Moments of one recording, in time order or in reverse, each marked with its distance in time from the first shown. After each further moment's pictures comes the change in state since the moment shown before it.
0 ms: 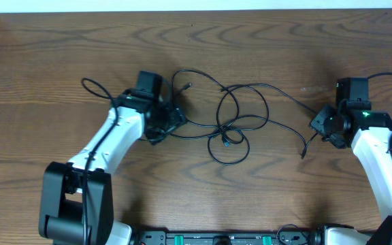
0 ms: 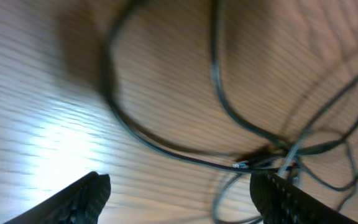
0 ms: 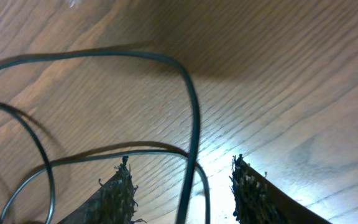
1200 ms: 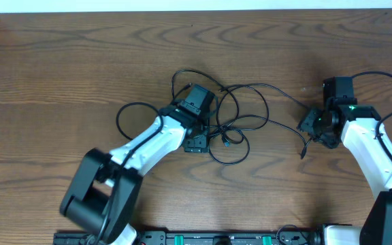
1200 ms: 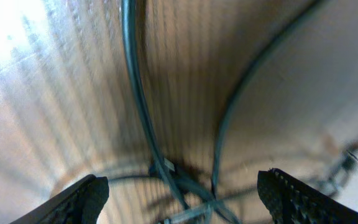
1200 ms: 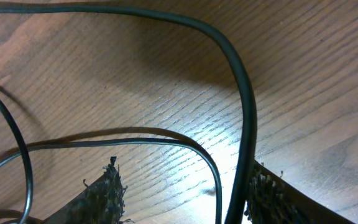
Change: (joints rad) left arm -0.307 0.111 0.000 0.181 -0.207 -1.296; right arm 0.048 0.108 0.000 0.014 -0.028 -0.039
